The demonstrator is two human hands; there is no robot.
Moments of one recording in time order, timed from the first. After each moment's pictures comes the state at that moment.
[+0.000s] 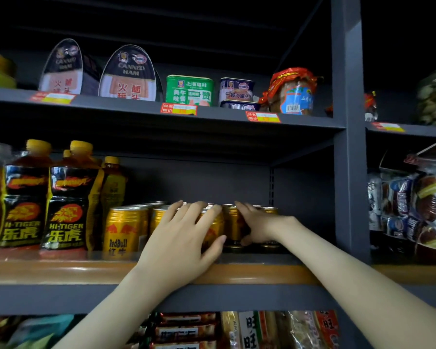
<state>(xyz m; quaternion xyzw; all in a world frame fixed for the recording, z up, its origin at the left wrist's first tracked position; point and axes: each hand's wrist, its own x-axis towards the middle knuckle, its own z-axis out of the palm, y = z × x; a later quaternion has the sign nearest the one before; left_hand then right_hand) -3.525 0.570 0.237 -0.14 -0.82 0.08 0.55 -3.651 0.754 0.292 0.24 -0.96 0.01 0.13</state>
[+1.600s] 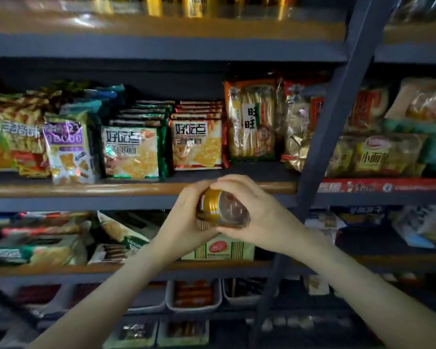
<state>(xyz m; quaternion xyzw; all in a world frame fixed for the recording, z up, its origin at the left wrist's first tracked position) -3.403 0.593 -0.050 -0.21 -0.85 -0.40 0.26 -3.422 0.789 0.003 0.49 -0.80 0.30 0.16</state>
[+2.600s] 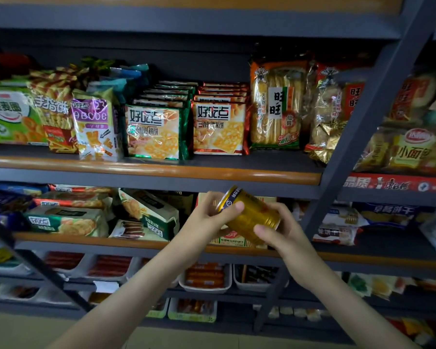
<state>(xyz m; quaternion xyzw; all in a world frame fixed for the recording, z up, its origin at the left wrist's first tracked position) -3.361 0.618 -0.046 0.04 -0.69 -0.73 -0.02 -3.397 0.803 -0.071 0.18 -0.67 0.71 -0.16</state>
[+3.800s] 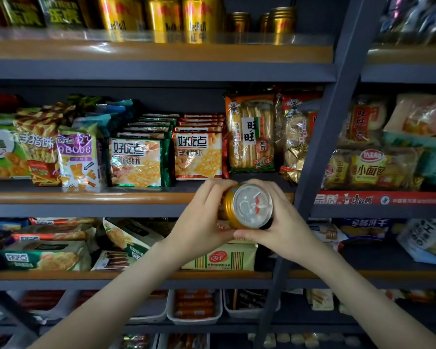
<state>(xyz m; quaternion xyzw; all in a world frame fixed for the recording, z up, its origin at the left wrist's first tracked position) -3.396 0.632 -0.012 -0.26 -0.87 -0.29 0.31 -3.417 0.817 0.004 0.37 -0.80 0.47 0.09</state>
